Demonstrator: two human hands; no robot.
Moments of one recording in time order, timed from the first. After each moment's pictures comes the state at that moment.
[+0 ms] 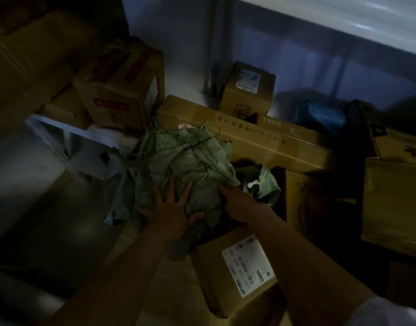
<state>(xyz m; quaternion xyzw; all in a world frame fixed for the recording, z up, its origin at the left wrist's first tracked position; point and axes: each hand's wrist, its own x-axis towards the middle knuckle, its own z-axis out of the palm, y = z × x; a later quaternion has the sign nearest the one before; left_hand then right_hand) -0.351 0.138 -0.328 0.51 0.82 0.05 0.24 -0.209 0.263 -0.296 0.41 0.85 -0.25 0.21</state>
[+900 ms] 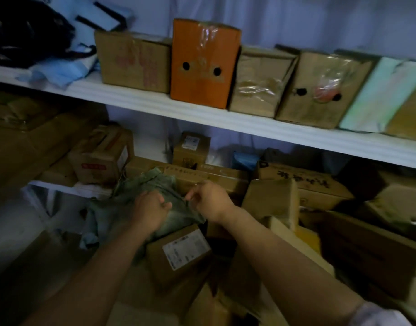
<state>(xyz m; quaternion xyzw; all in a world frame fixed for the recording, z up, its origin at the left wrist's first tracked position) -0.240 0.094 -0.106 0.45 0.83 0.27 0.17 -0.089 0.161 -0.058 0.39 0.89 -0.22 -0.07</state>
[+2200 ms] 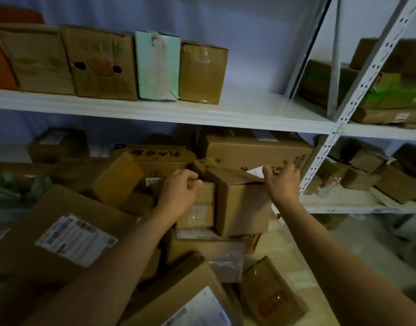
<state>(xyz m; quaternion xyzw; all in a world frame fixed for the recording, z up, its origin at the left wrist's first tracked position) 0.283 0.123 -0.027 0.62 0.65 0.38 0.22 0.500 0.157 -0.008 0.76 0.50 -0.13 -0.39</state>
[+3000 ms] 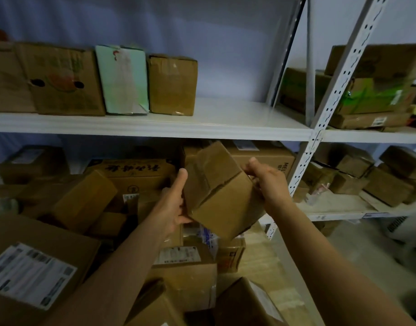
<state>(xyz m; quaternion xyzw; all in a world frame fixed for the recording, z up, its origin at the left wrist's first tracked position) 0.350 0.142 -0.004 0.30 0.53 0.48 0.64 0.544 0.161 0.026 0.55 0.51 -0.38 -0.53</state>
